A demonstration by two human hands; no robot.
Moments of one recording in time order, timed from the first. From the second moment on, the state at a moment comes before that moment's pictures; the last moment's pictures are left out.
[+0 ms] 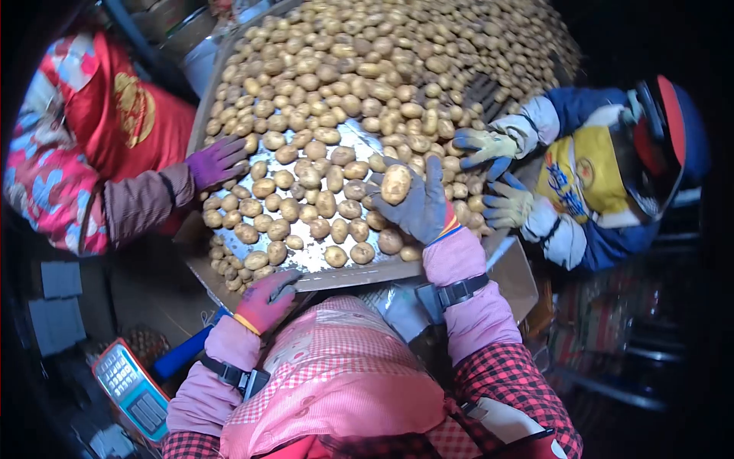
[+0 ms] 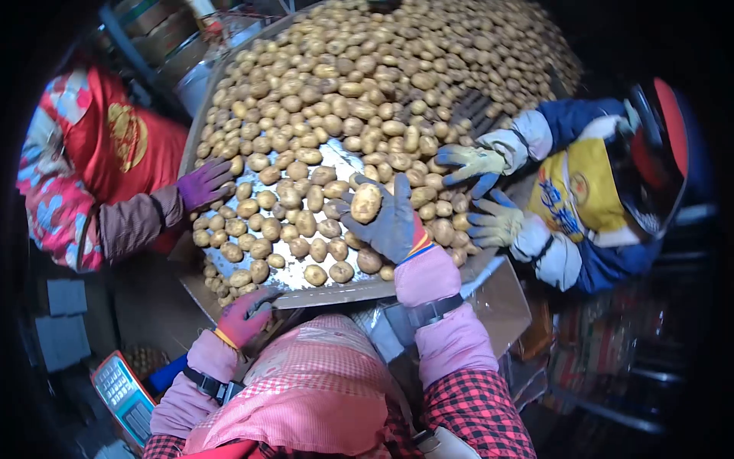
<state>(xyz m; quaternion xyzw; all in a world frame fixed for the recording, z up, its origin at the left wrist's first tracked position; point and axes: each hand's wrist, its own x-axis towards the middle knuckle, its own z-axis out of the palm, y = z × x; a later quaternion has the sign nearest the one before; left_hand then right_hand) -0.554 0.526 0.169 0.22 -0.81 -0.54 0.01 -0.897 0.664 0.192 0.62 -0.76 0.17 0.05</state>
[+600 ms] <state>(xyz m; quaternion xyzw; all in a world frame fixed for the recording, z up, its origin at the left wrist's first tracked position) -0.619 0.533 0.192 0.06 -0.84 -0.53 -0.03 -0.825 0.810 0.223 -0.08 -0.45 0.80 -0.38</state>
